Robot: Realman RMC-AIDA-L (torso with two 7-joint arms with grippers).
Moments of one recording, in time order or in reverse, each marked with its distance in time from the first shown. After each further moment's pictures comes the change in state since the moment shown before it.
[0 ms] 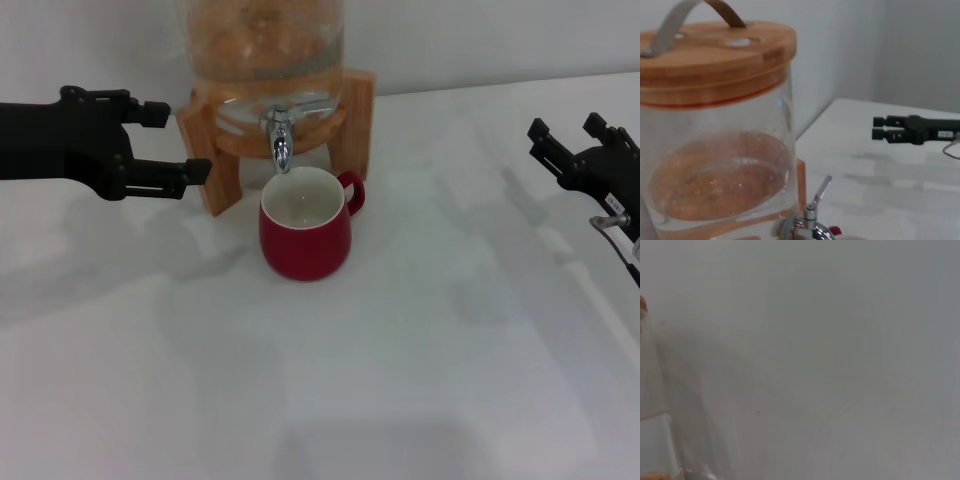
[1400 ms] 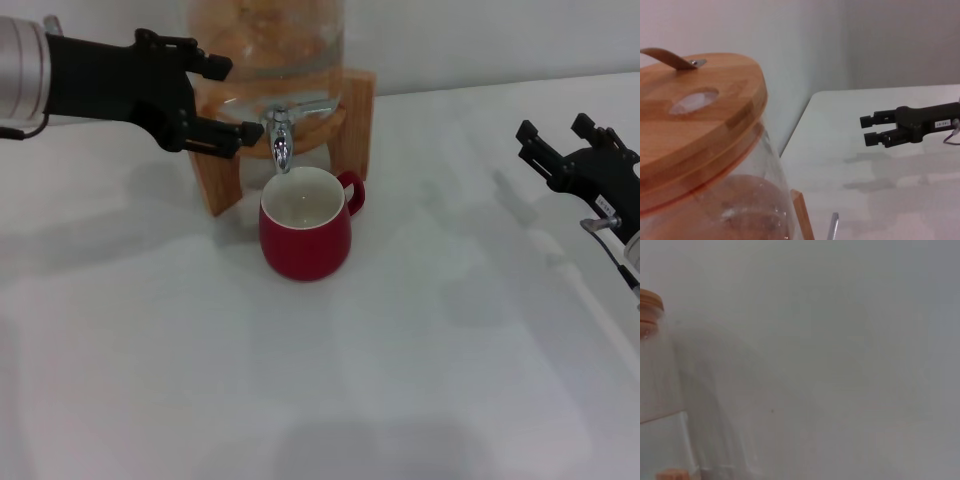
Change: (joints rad) left arm -0.227 0.017 0.004 -0.203 0.078 0.074 0.172; right arm 0.001 0.003 -0.024 -0.007 0.000 -0.008 0.001
